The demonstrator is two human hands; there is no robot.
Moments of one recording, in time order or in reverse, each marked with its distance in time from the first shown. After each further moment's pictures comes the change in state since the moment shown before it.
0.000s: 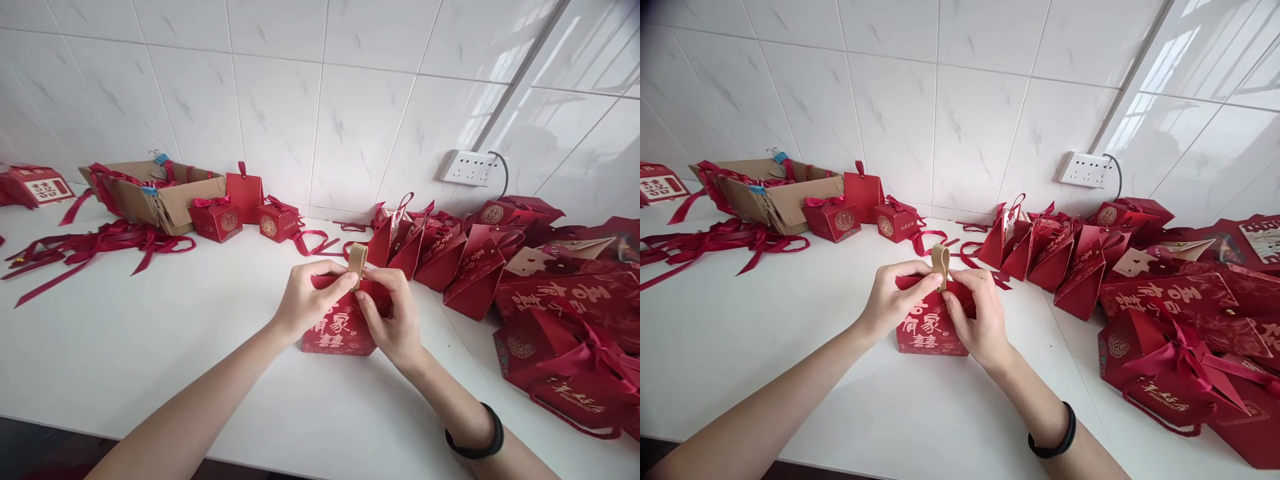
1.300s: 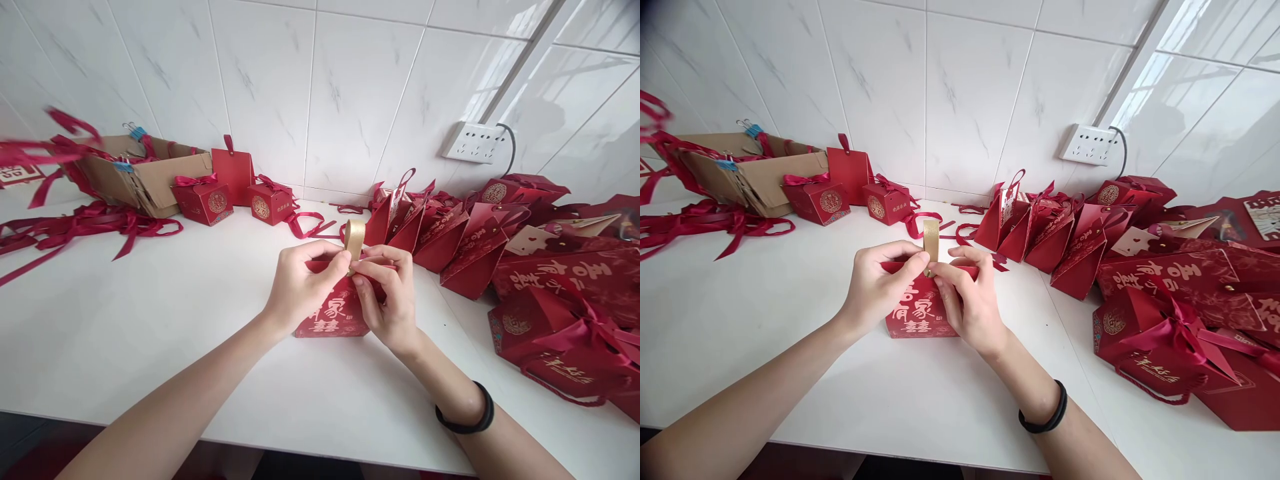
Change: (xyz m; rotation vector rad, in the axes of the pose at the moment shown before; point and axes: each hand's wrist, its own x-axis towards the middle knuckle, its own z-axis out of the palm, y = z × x) left_hand -0.006 0.006 0.005 0.093 0.089 0.095; right_hand -0.005 0.000 0.001 -0.041 -0.034 -0.160
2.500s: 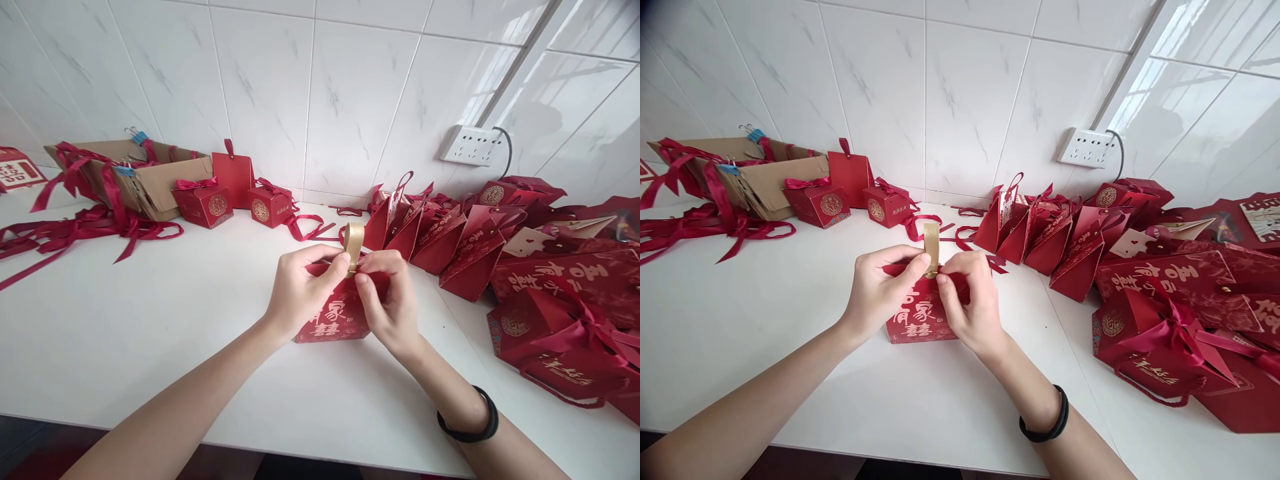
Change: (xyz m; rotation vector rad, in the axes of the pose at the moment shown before) left_hand -0.003 -0.001 0.004 0.119 0.049 -0.002; right_hand 0.003 -0.007 -0.002 0.129 0.030 0.251
